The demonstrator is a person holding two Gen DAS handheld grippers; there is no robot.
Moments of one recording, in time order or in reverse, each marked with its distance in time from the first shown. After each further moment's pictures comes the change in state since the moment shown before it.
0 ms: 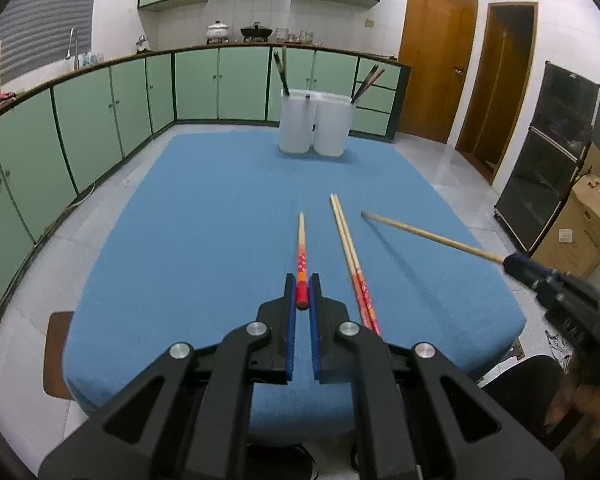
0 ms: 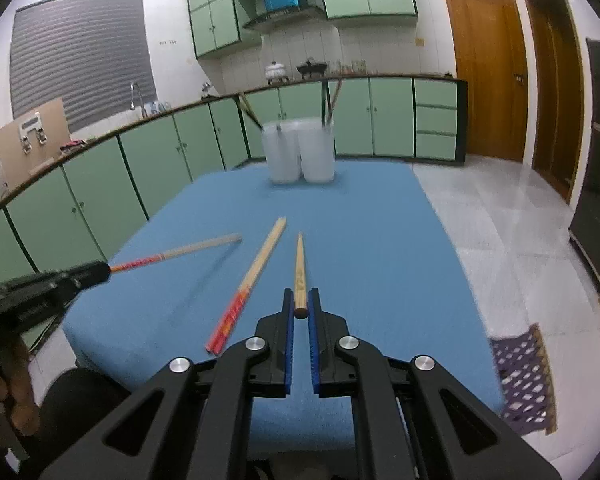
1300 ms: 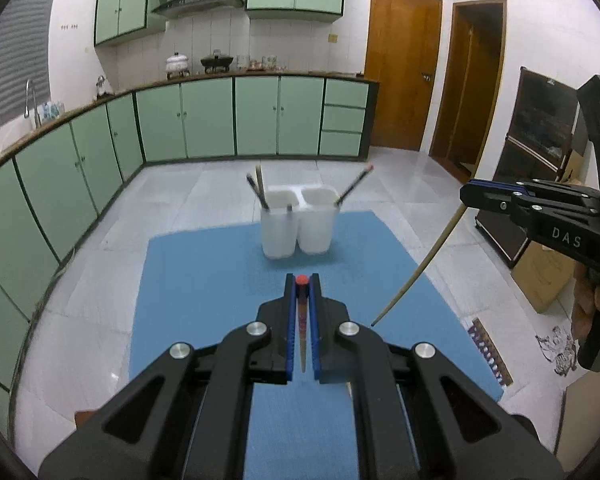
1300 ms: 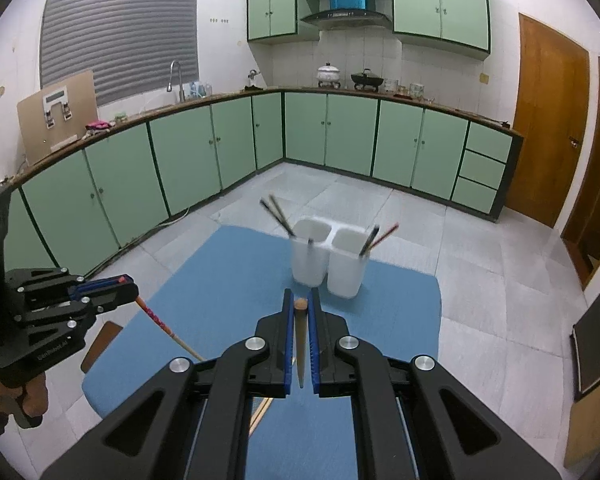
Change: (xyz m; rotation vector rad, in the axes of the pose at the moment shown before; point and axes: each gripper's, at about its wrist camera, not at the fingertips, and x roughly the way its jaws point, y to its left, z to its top) left arm 0.008 0.011 0.192 0.125 -0.048 -0.088; right arm 0.066 0.035 0.242 -0.211 0.074 0.073
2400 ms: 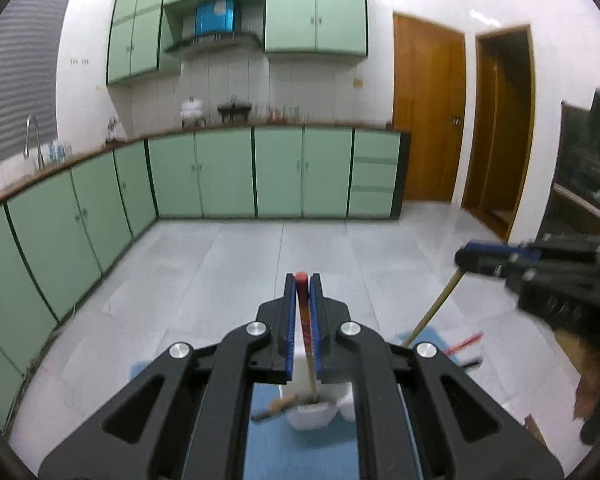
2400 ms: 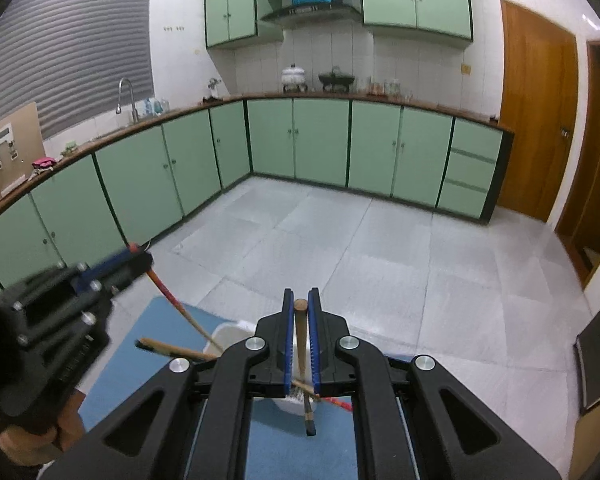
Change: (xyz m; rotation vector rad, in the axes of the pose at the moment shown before) left arm 0.204 0.014 0.141 -0.015 -0.160 0.091; right arm 0.186 -0.092 0.113 0.088 0.008 -0.058
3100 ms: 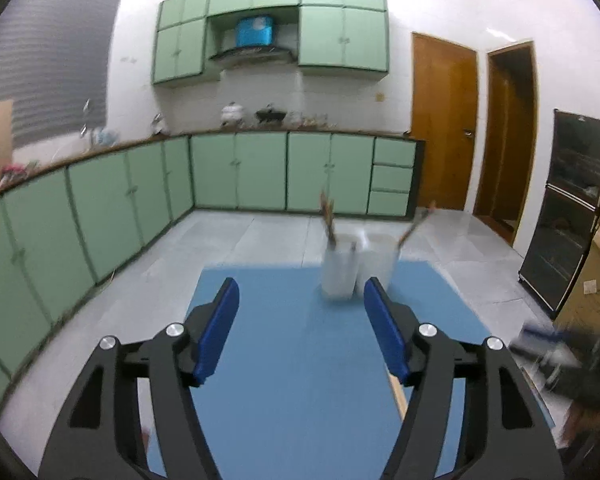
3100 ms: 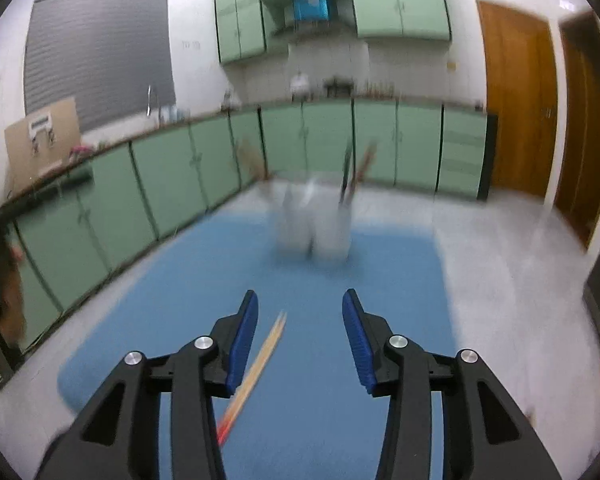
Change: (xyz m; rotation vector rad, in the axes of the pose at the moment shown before) left arm -0.248 0.036 -0.171 -0.068 -0.053 0.094; right arm -0.156 0.065 -0.314 0.086 -0.010 0.053
